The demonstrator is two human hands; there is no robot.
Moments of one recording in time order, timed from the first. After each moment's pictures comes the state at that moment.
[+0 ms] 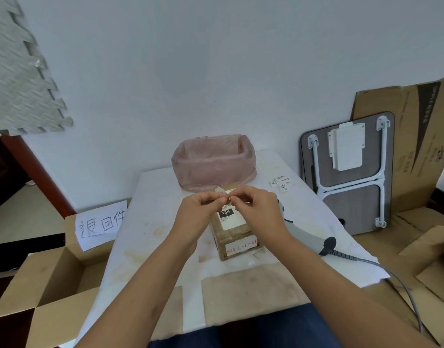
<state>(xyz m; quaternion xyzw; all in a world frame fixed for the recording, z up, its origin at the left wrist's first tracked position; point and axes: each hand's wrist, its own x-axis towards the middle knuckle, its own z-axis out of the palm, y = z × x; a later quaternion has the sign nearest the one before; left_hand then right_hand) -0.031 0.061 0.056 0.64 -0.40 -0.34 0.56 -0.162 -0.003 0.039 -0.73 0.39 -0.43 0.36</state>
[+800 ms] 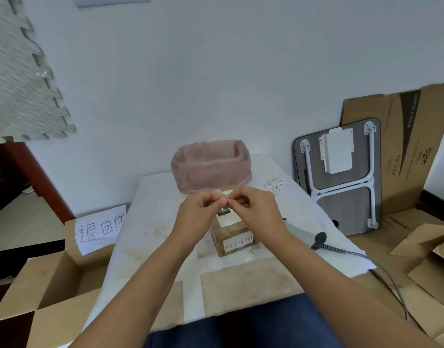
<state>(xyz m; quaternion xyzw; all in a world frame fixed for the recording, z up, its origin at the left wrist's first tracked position) -0.041 0.082 0.064 0.67 -0.50 -0.25 0.49 -0.175 0.020 0.052 -0.75 0.38 -0.43 0.33</state>
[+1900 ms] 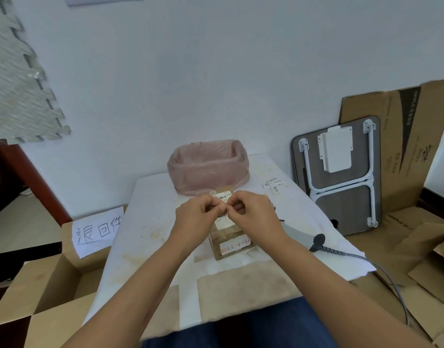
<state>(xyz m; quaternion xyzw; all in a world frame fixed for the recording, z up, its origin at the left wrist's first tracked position) -0.043 0.073 0.061 0.72 -0.53 -0.20 0.41 -0.178 0.014 0.047 -0.78 0.41 -0.37 0.30</state>
